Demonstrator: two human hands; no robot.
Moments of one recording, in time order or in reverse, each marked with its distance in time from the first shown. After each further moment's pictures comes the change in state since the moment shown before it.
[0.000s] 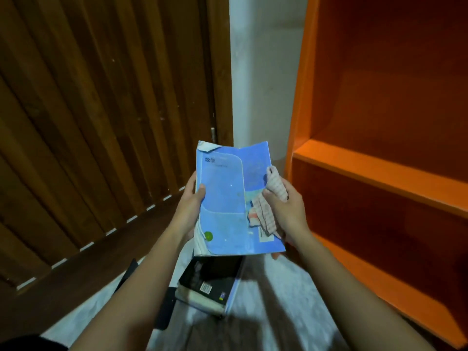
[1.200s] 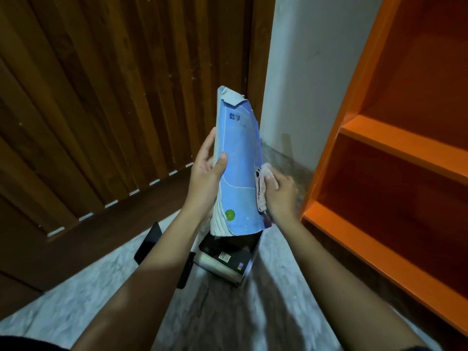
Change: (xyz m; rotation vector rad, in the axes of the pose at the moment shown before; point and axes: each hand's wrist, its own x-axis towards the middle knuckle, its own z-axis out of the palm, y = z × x) left_hand -0.025 0.002 -0.028 -0.069 0.010 0.266; right_hand -0.008 0.049 0.088 -0.344 0.049 -0.063
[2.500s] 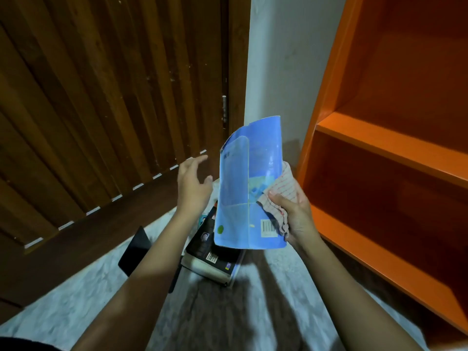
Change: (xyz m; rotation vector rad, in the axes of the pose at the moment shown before) left_hand 0.010 -0.028 0.002 0.824 0.222 0.013; right_hand -0.028 0.017 -0.073 0.938 -0.237 0.302
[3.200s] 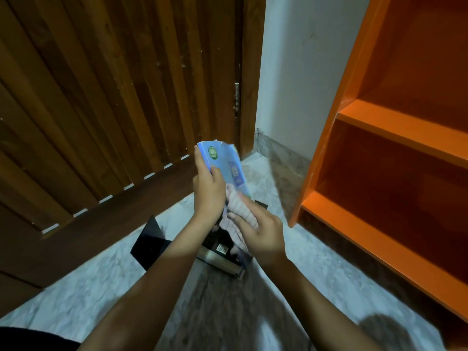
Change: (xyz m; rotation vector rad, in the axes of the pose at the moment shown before) left_hand -0.016 -0.007 0.013 -0.156 0.081 -0.074; right_hand -0.039 0.068 0.044 -0.979 -0.069 -0.403
